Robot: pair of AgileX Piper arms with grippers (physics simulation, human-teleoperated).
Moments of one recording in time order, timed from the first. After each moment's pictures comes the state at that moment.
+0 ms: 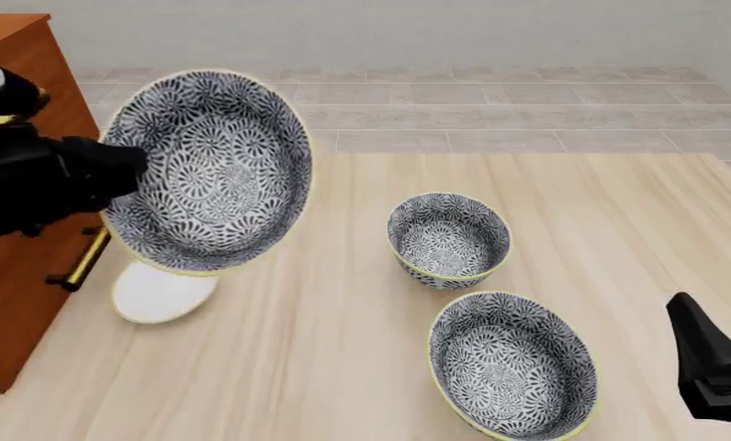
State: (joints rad) left arm -0.32 0.87 -0.73 0.34 -0.20; right arm 0.02 0.05 0.00 0.02 0.01
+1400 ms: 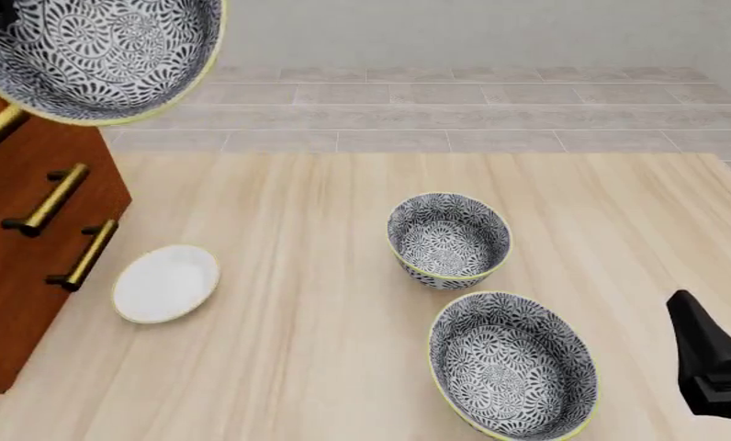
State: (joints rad) left arm -0.11 0.90 -1.06 0.46 -0.20; right arm 0.02 0.07 0.00 -0.01 0.01
